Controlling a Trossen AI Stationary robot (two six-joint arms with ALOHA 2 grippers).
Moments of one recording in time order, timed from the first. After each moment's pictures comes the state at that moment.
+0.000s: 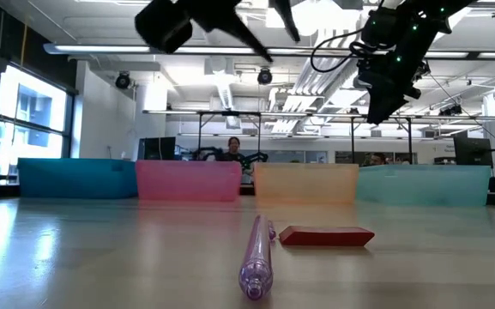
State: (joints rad) left arm -0.26 1.88 1.56 -0.62 -0.42 -1.64; right arm -0.79 1.16 0.96 -0.75 0.10 0.02
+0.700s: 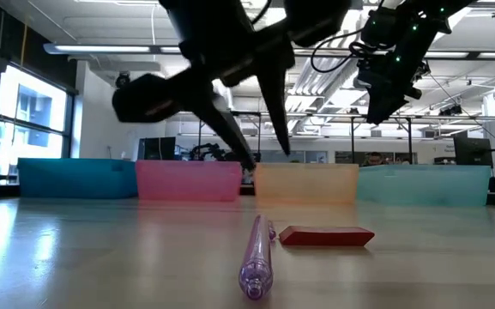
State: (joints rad) left arm -0.27 2.07 1.56 -0.65 -0.27 -1.67; right arm -0.79 1.16 0.96 -0.75 0.10 0.05
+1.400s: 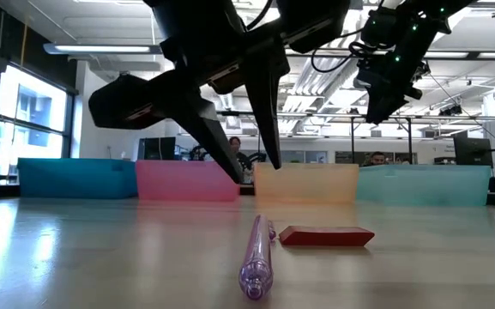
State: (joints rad) left arm -0.30 2.10 1.56 -0.66 -0.23 -1.69; right arm -0.79 1.16 0.96 -0.74 0.10 0.08
